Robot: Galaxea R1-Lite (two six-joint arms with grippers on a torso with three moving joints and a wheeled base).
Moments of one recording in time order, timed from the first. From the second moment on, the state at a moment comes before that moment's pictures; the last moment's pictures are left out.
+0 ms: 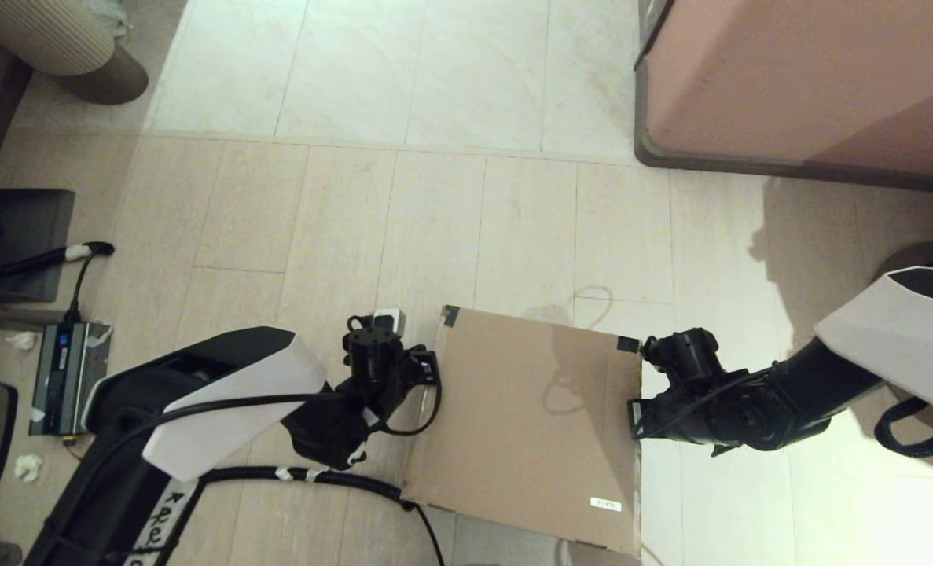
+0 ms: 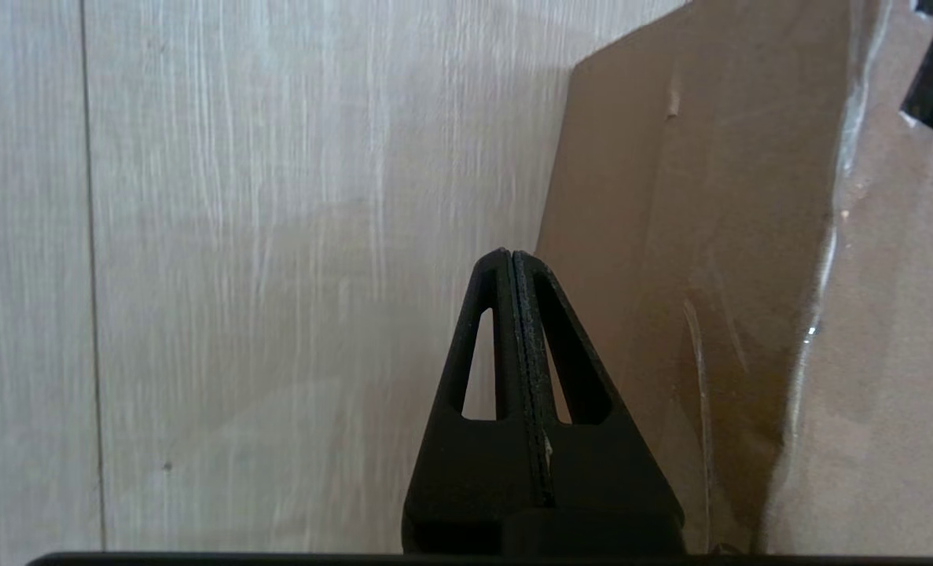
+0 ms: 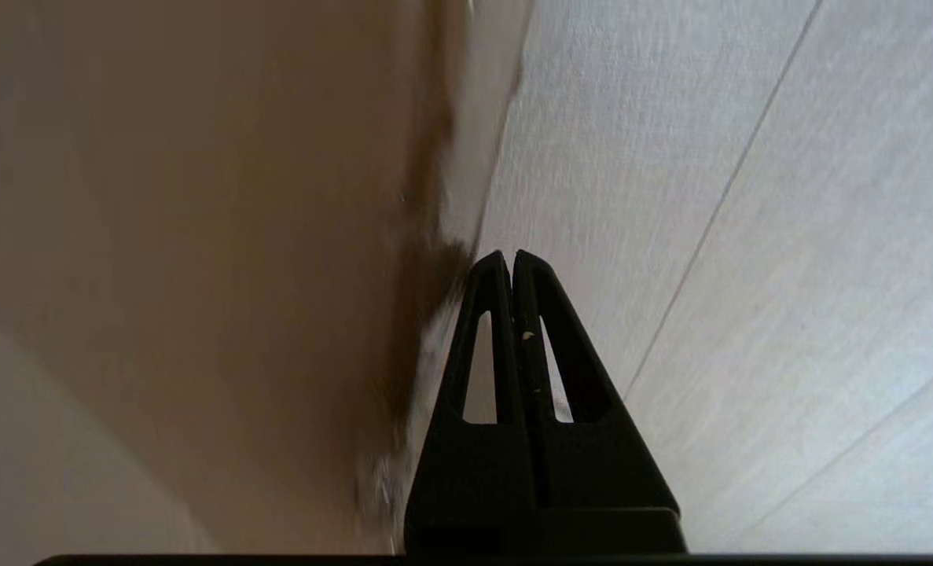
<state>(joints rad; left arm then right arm) -0.44 2.55 -1.27 -1.09 0.16 -0.16 0.28 2.19 -0.98 -0.36 -0.17 0.26</state>
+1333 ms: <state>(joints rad) -0.34 2.38 -1.18 -1.09 0.23 -0.23 0.23 2.14 -1.20 -0.36 -0.23 0.26</state>
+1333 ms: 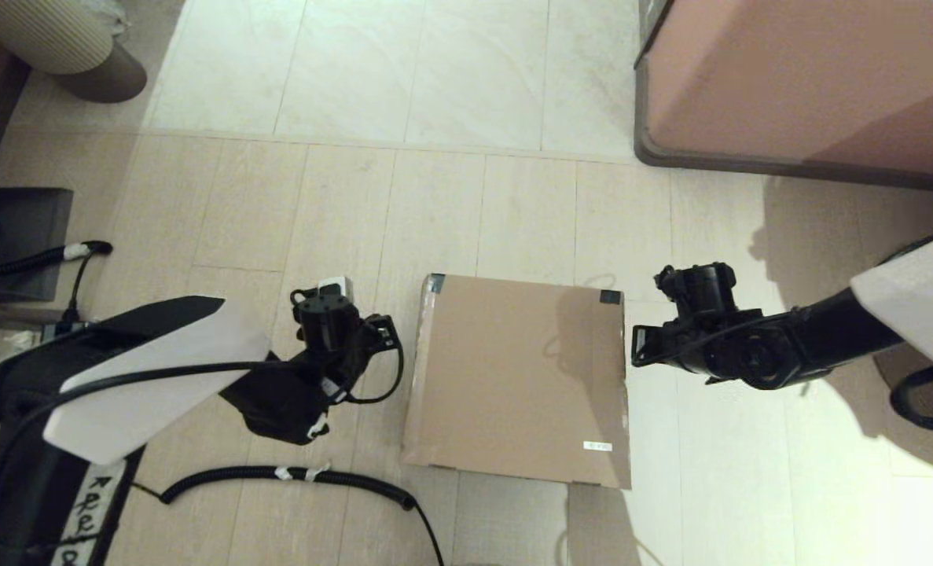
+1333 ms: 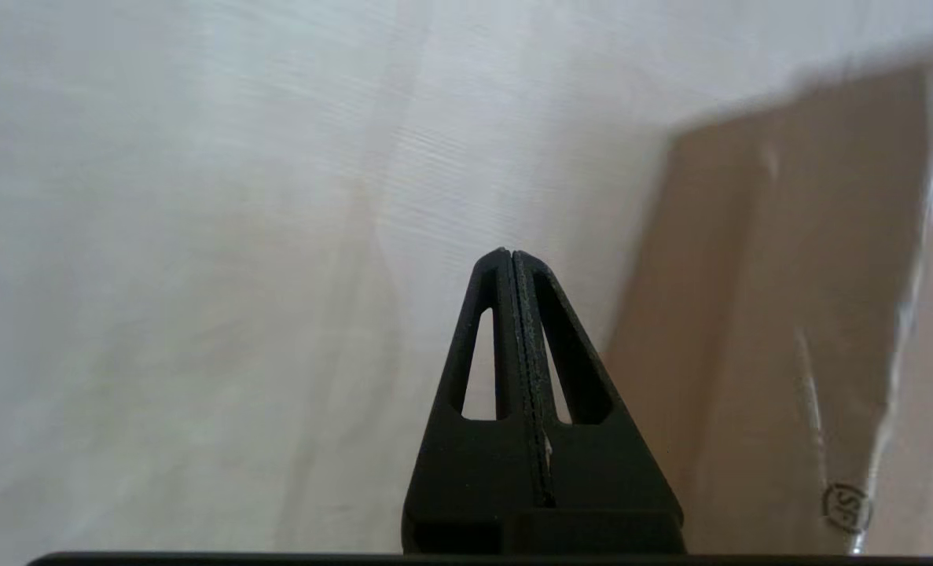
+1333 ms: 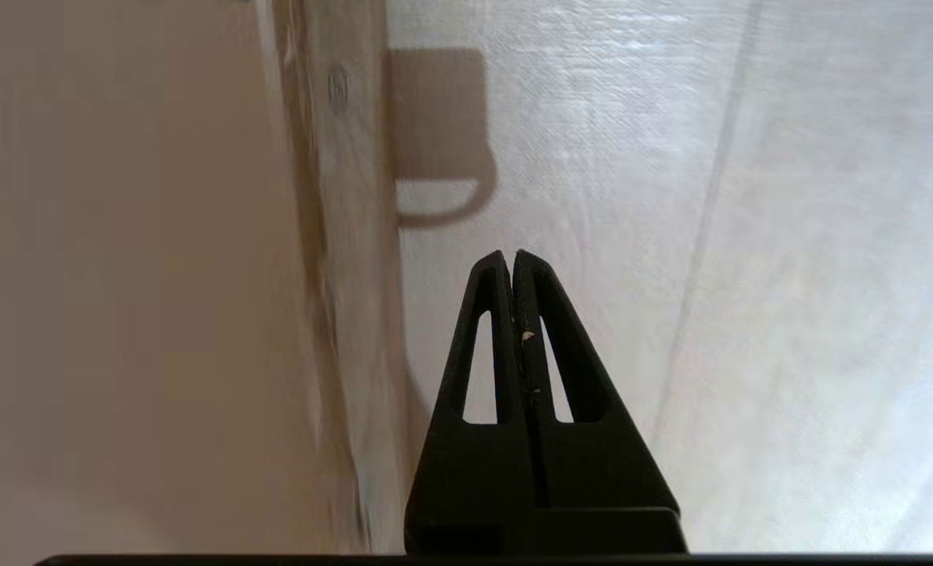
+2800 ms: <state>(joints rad) -0.05 0.71 -0.08 -0.71 0.02 -0.09 0.18 0.44 -0.40 0.18 -0.32 0.05</state>
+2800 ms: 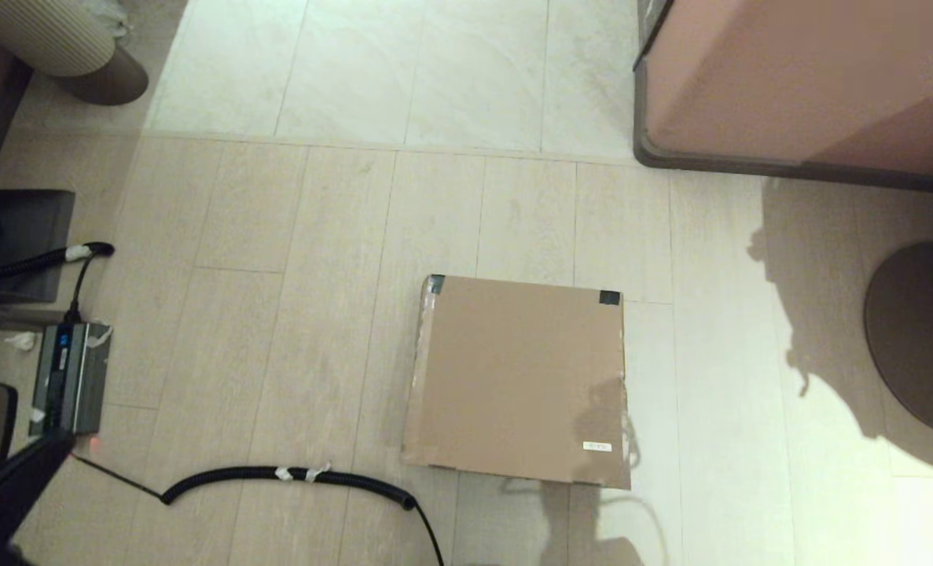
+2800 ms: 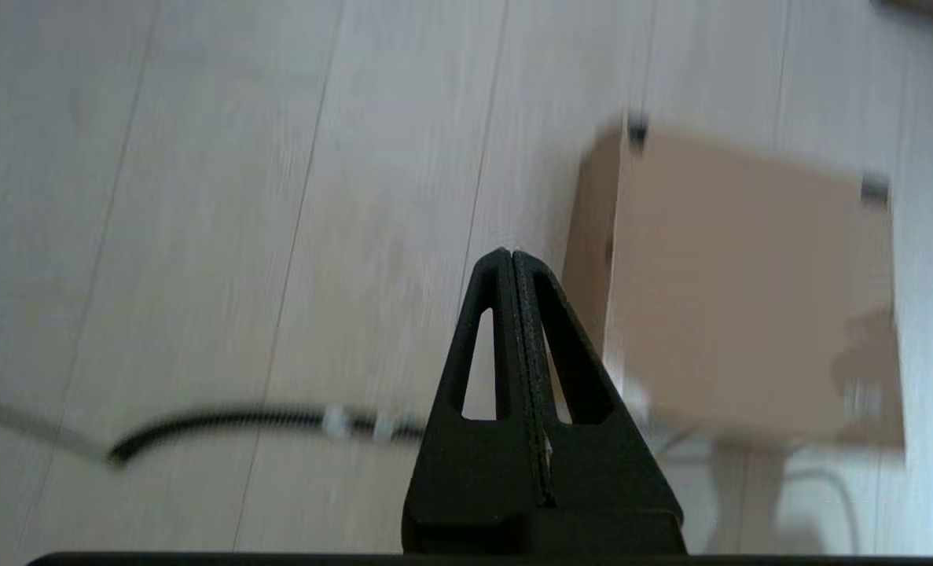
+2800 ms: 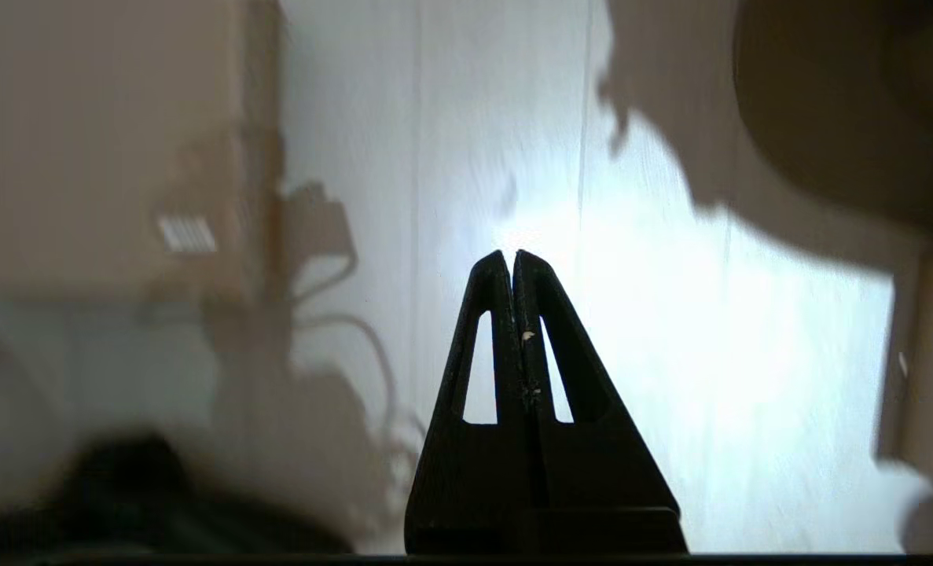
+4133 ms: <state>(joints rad) 0.00 0.00 0.00 -0.10 -0.02 0.08 0.00 0.01 -0.04 0.09 -0.01 0.02</state>
